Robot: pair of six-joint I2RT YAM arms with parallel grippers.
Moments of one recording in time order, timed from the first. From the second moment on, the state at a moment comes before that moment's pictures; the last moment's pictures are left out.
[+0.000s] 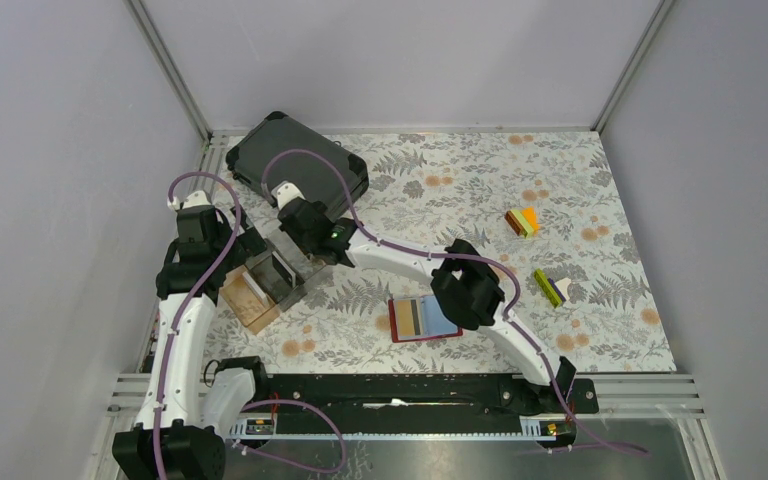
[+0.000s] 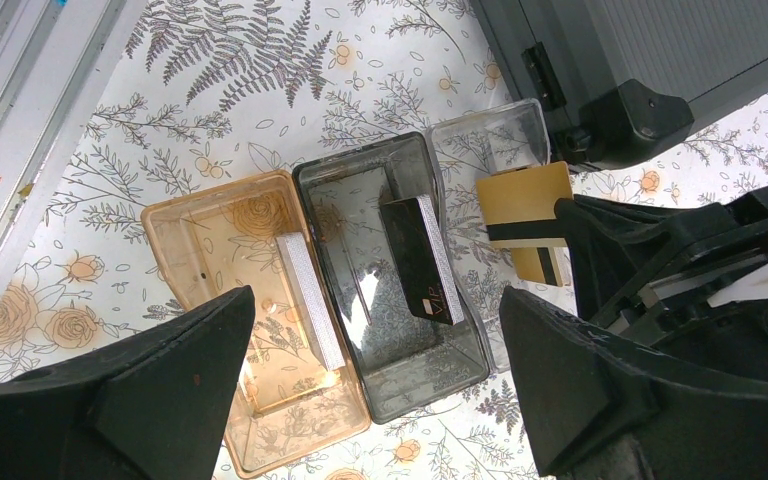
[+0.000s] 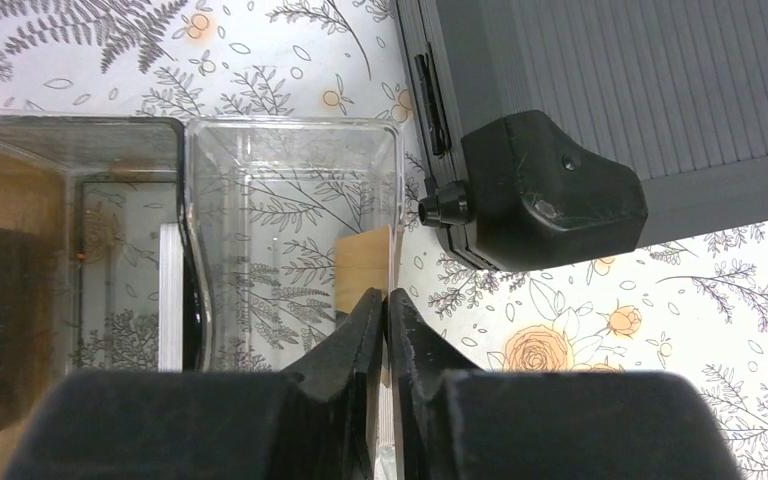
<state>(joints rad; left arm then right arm) 0.10 0.87 0.86 -0.70 -0.08 -0.41 1.07 2.41 2.10 -0.35 0.35 0.10</state>
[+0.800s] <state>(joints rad) 0.07 0.71 0.81 -0.59 0.16 -0.39 0.99 1.87 1.58 -0.16 -0.04 0.26</state>
